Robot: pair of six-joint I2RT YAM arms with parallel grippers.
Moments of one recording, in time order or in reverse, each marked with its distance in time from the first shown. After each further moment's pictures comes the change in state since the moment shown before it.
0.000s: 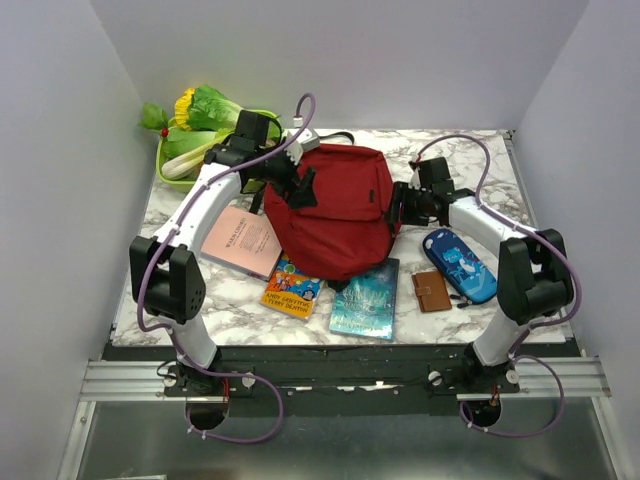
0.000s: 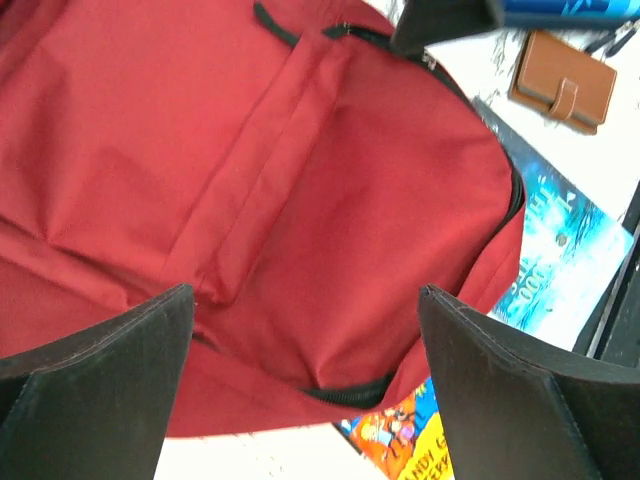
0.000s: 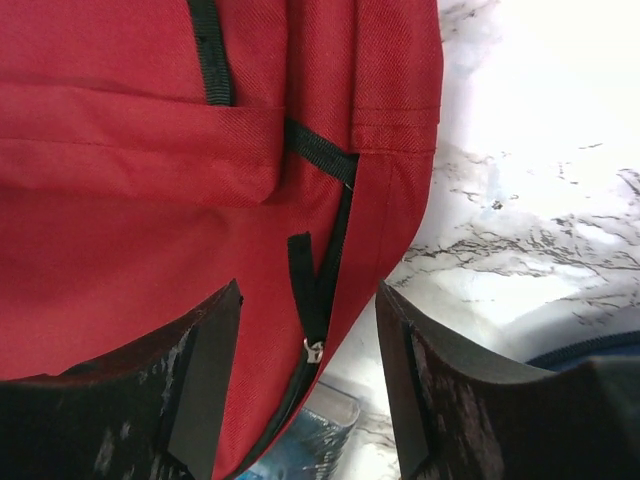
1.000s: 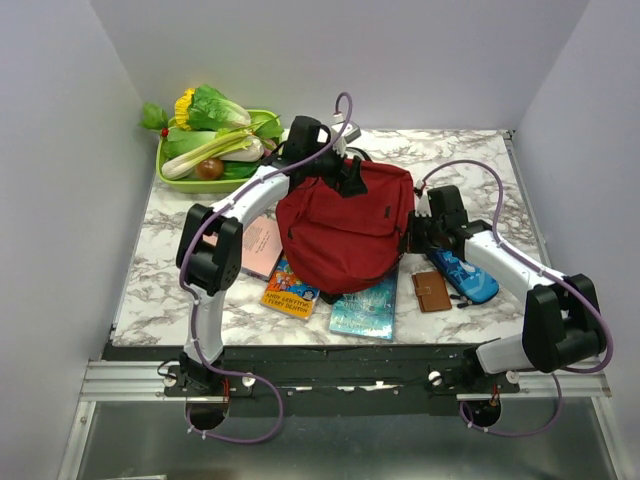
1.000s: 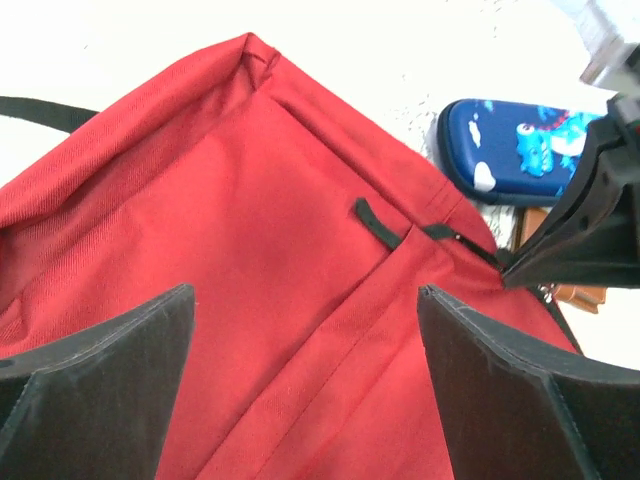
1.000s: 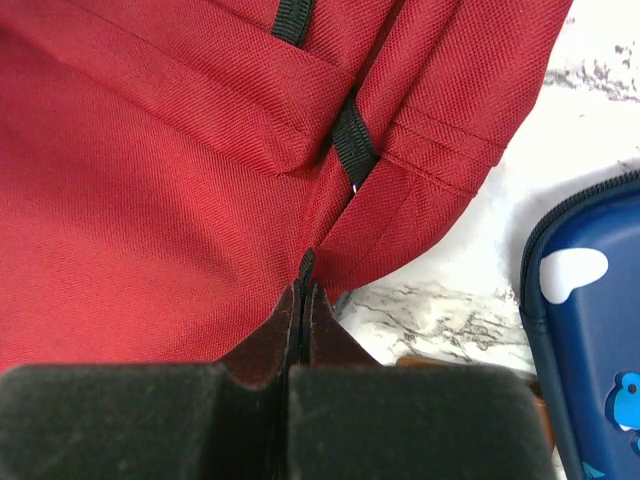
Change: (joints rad) left arm -0.165 0.311 0.083 0.536 -0.042 -0.375; right arm 0.040 -0.285 -0.294 0.018 -0.045 -0.069
